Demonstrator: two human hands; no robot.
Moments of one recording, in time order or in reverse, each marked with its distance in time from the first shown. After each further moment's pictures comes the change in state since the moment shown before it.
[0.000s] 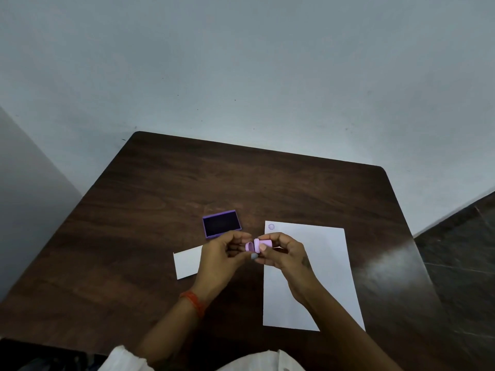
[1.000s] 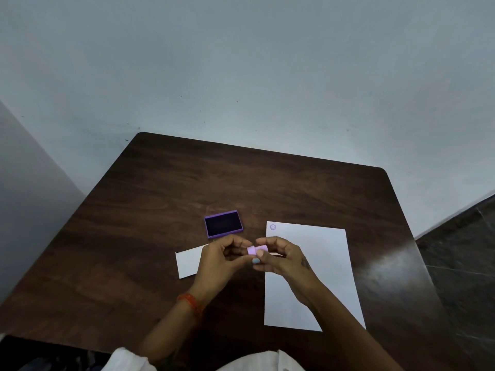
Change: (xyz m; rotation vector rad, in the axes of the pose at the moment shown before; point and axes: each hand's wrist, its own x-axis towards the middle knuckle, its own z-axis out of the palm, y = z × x) left_hand -0.009 -0.001 -0.006 -0.091 -0.046 -0.066; right_hand -0.005 -0.001 -0.002 0.013 -0.157 0.052
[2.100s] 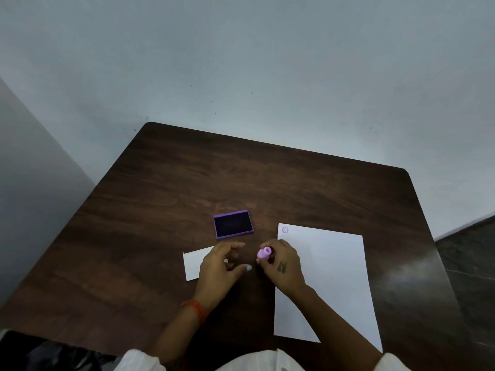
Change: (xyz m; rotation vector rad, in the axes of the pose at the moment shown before) left_hand 0.020 -0.047 -0.013 0.281 0.082 -0.009; right_hand 0.059 0.049 0.022 -0.537 0.234 -0.093
